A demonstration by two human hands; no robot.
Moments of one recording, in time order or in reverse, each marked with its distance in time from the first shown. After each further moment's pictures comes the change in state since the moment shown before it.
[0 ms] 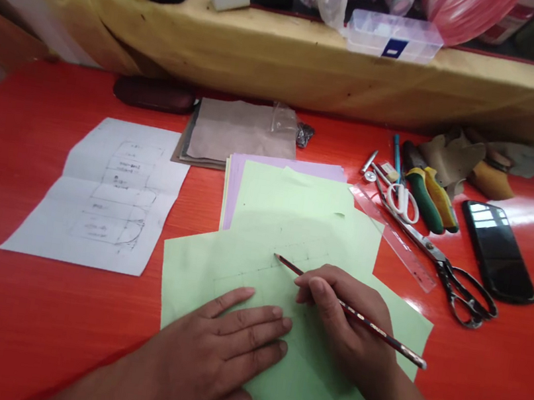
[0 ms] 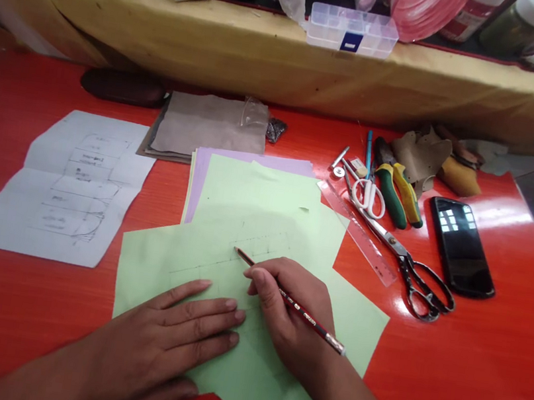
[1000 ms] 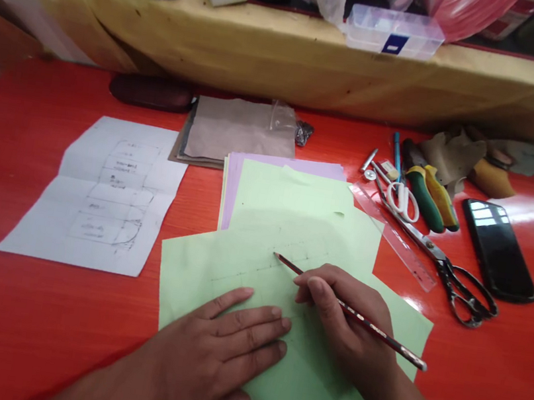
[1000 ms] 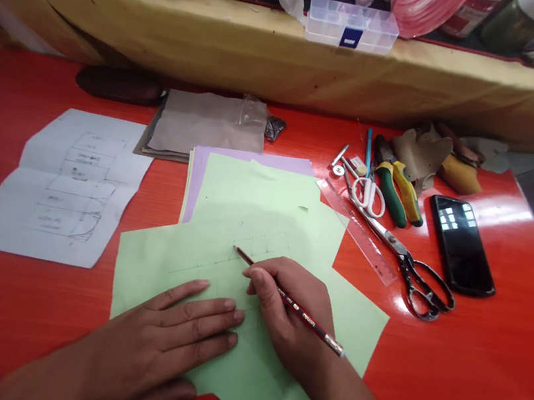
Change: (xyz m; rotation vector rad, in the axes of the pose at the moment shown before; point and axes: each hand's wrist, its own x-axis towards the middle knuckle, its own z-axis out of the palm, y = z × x) left_hand -0.002 -0.001 0.001 -0.058 0.004 -0.010; right_hand 0.000 0.001 0.000 -0.004 0.014 0.003
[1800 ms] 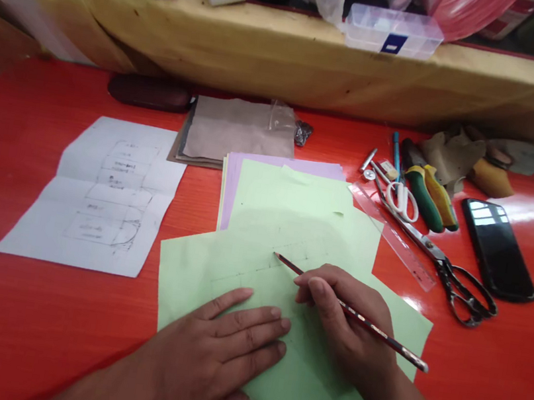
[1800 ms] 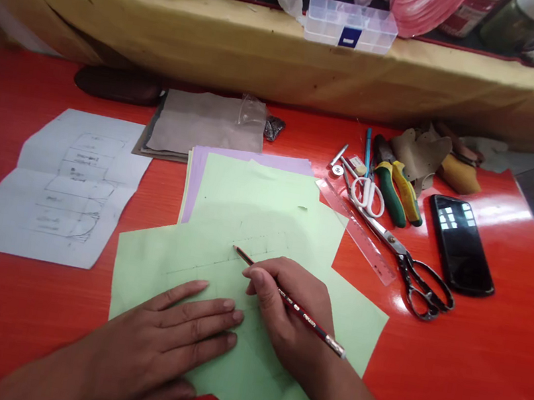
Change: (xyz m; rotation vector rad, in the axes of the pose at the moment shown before) left_hand 0.000 0.000 -0.001 -0.037 -0.035 -0.022; right_hand 0.000 -0.001 0.000 0.011 0.003 0.012
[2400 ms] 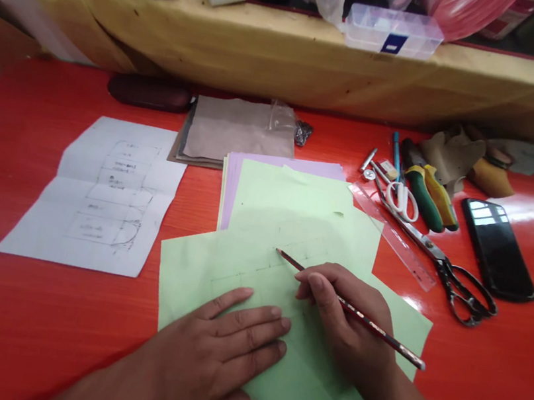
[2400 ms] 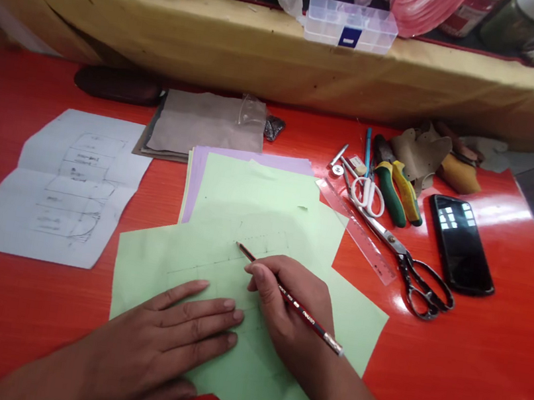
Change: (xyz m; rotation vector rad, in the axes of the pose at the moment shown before) left_hand 0.000 0.000 0.001 -0.019 0.021 0.004; right_hand 0.000 0.000 0.001 -0.037 0.024 0.028
